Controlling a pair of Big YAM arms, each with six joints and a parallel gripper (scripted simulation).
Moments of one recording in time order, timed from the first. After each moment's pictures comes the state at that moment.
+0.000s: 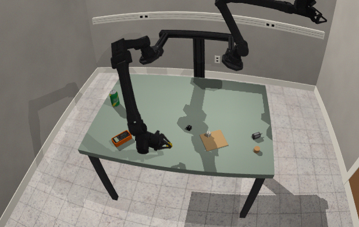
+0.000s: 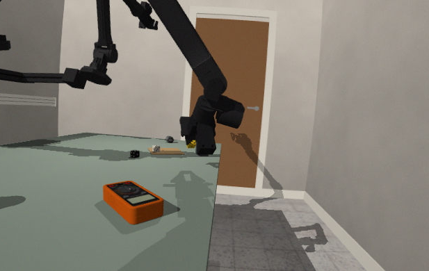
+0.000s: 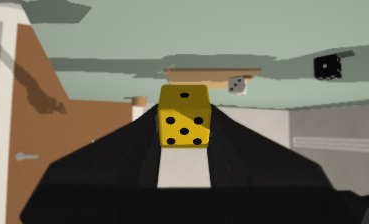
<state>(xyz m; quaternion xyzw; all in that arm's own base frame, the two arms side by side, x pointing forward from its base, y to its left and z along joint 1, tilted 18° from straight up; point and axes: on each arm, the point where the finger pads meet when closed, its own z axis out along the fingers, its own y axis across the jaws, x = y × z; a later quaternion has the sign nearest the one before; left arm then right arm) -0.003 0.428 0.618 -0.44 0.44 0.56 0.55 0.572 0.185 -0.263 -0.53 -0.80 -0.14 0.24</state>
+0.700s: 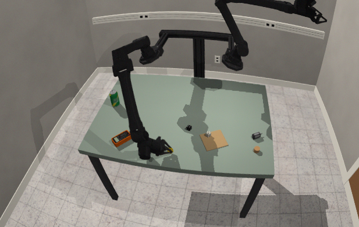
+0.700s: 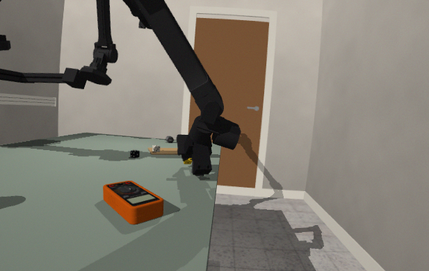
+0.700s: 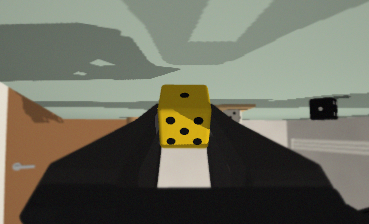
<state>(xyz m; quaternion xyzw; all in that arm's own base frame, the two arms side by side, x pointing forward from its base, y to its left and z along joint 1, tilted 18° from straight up) -0.003 0.428 0.618 -0.44 0.44 0.56 0.55 0.570 0.168 -0.316 -0.53 -0.80 -0.13 0.24</state>
